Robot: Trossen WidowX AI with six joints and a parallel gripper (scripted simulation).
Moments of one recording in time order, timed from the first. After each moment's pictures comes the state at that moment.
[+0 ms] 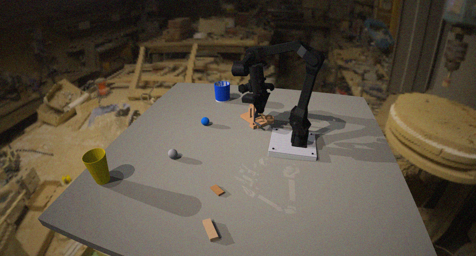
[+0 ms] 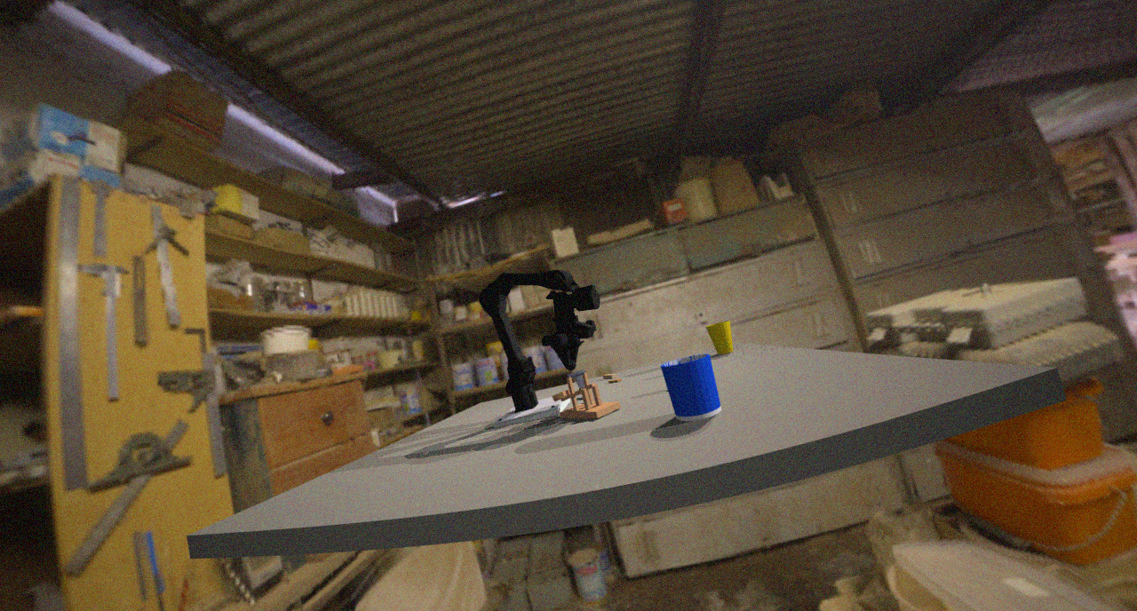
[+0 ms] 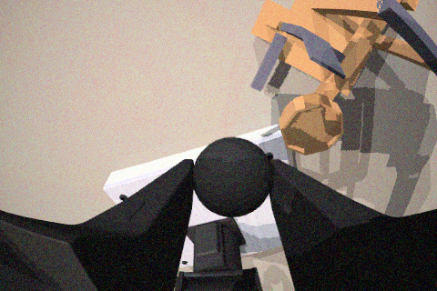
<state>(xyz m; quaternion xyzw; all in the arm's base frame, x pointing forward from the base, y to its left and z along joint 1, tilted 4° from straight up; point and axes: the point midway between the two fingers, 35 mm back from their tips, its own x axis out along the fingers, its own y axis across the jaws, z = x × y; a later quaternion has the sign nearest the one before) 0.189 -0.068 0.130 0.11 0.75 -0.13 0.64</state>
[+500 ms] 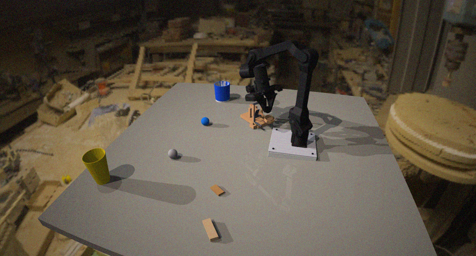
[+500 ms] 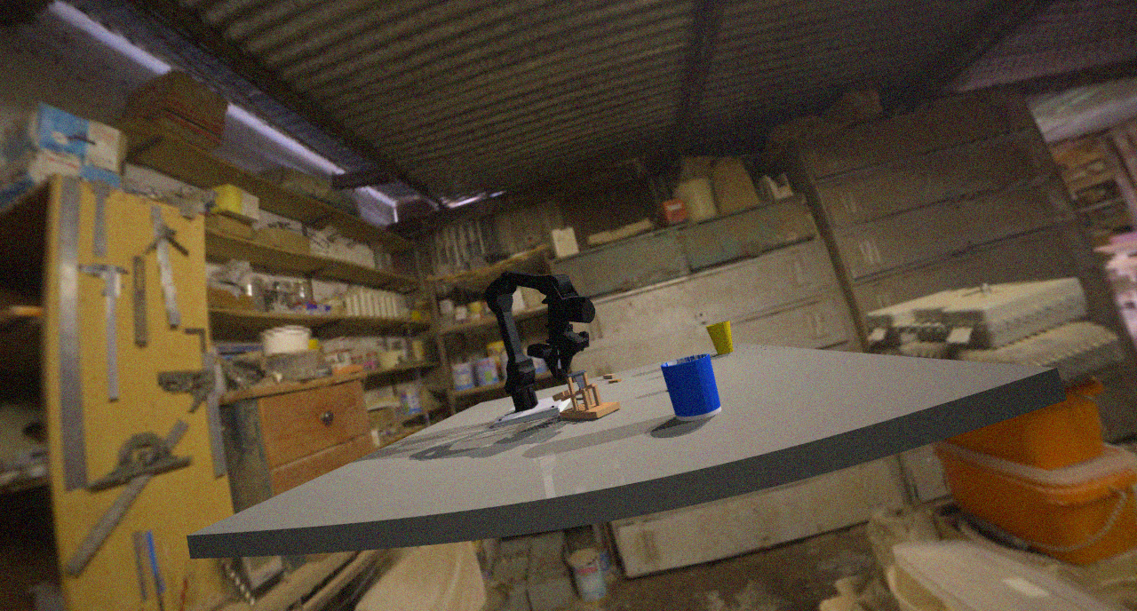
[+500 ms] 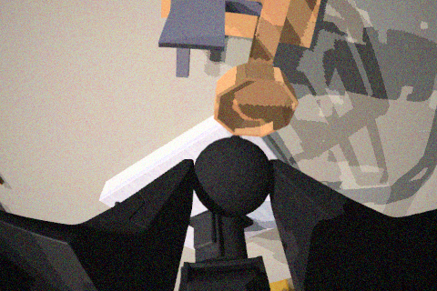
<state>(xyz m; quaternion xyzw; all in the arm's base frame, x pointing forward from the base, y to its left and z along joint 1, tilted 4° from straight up) 0.165 -0.113 0.115 0.23 0.76 -0.21 0.56</state>
